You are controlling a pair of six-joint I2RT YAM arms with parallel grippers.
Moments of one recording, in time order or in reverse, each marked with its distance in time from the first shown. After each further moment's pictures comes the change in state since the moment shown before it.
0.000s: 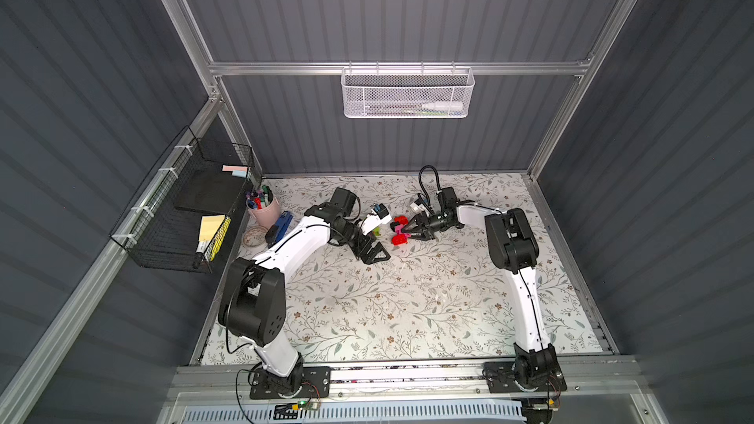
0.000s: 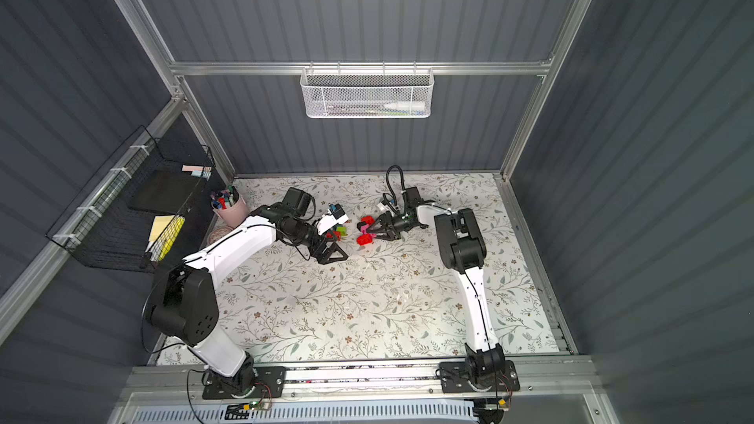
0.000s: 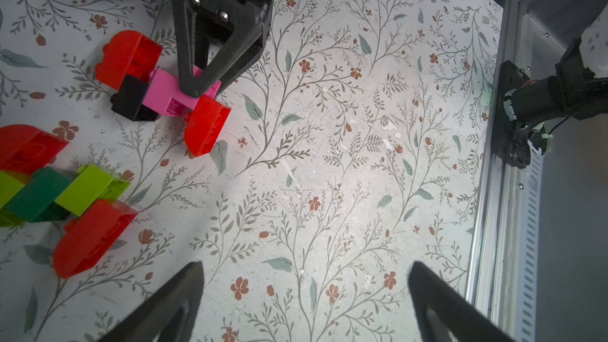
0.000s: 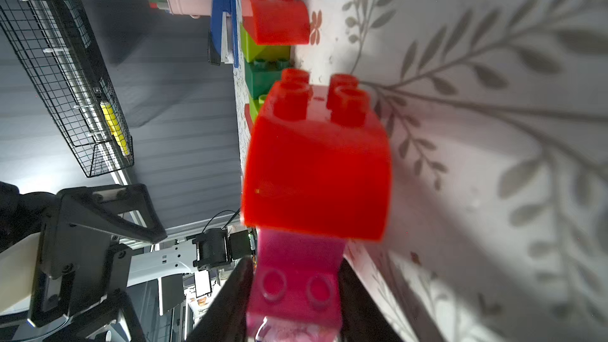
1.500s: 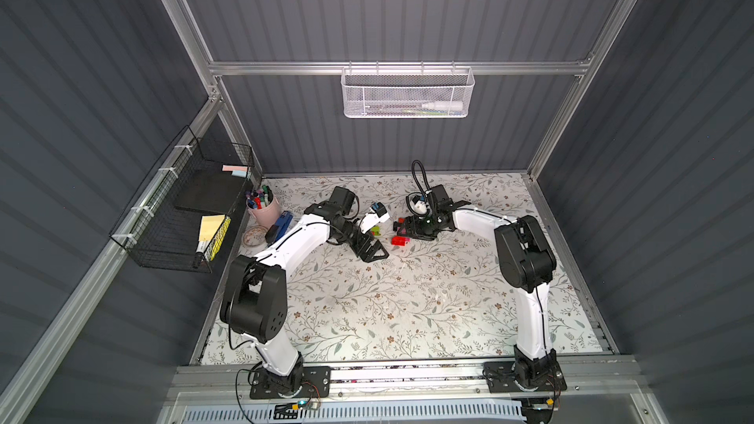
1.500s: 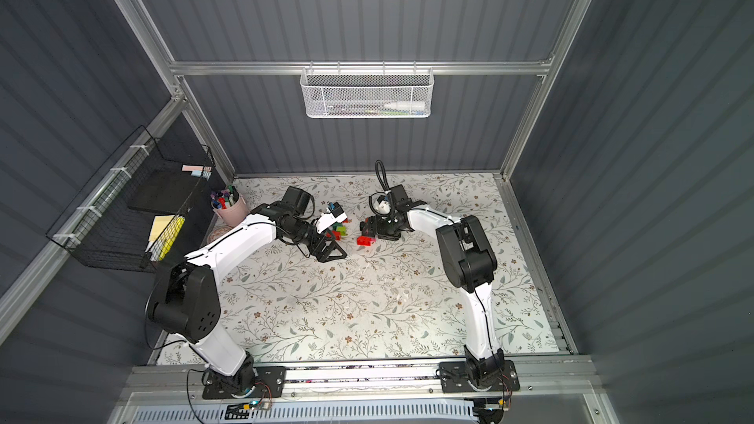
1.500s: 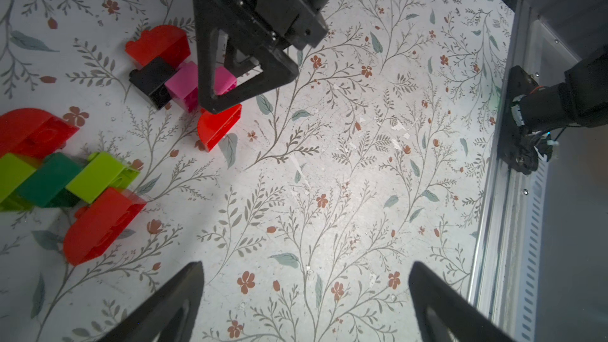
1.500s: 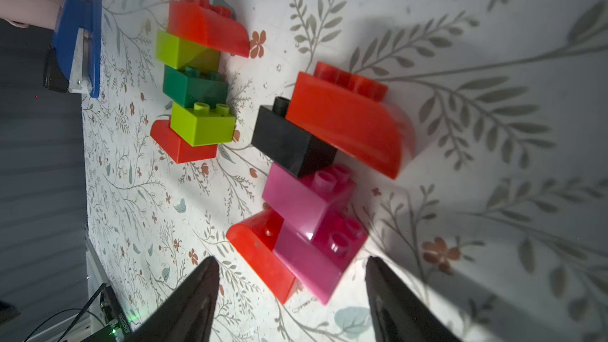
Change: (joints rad) left arm 0.017 0.017 0.015 -0.003 -0.040 -0.040; right arm 0.145 -0.308 -0.202 0.026 0.691 -0.008
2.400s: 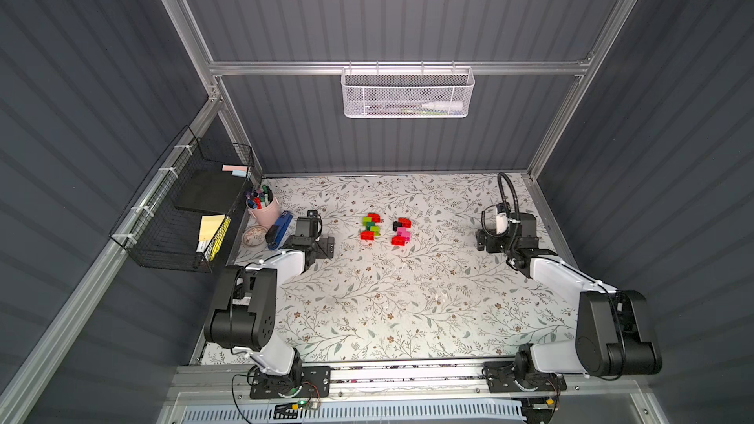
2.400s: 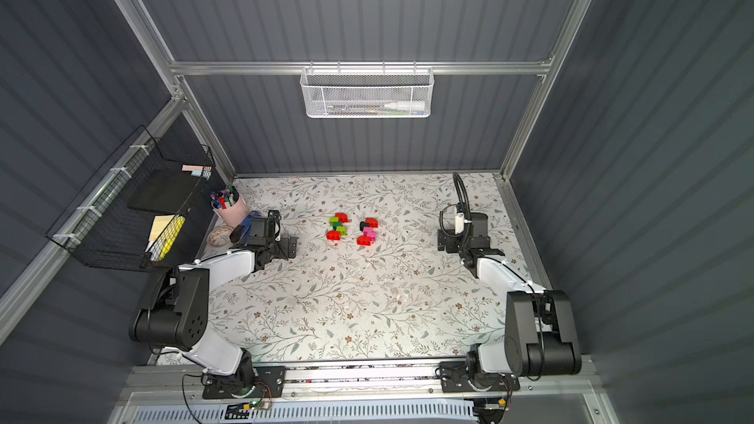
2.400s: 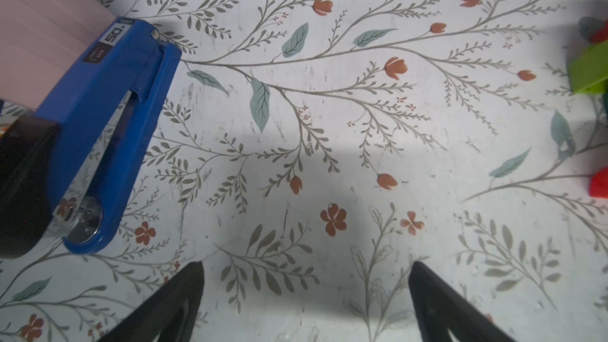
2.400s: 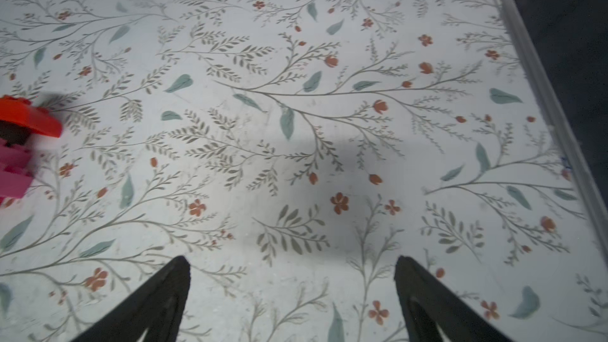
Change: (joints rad) left arm 0.236 -0.076 -0.547 0.782 -0.798 -0.460; right arm -0.426 -0.731 -0.858 0.497 0.470 -0.402
